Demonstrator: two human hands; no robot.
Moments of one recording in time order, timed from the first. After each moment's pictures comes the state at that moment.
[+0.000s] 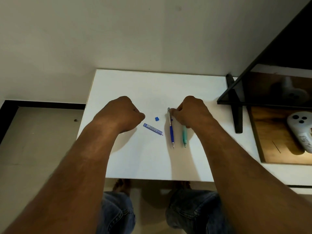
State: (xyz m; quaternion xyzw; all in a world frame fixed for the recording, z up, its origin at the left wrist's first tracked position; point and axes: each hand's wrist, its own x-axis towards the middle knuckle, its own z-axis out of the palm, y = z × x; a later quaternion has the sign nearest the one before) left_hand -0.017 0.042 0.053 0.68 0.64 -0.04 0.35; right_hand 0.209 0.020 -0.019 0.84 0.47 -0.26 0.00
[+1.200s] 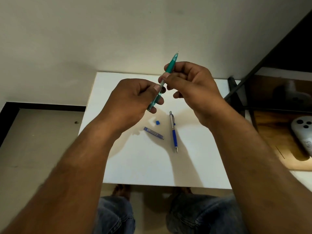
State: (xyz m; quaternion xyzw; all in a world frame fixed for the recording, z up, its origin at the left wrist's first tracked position) left_hand 0.003 0.037 0.087 0.67 0.52 0.25 0.47; right_hand 0.193 0.015 0.083 0.60 0.46 -0.46 -0.47
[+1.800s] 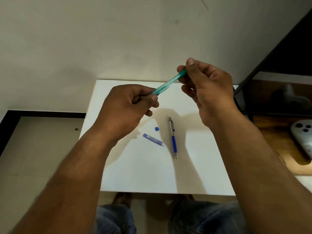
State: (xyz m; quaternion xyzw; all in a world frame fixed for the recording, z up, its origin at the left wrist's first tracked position) left_hand 0.001 0.036 0.086 0.64 0.52 0.30 0.48; right_hand 0.209 0.018 0.089 0.60 0.28 -0.44 -0.61
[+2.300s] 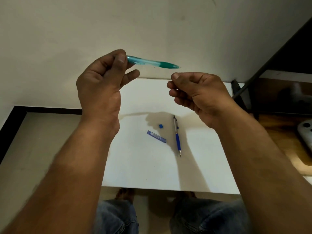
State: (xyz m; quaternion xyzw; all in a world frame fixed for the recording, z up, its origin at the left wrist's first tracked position) left_hand -0.010 0.051 0.094 0.40 0.45 0.62 0.51; right_hand 0.205 0.015 0.083 0.59 0.31 -0.55 -0.50
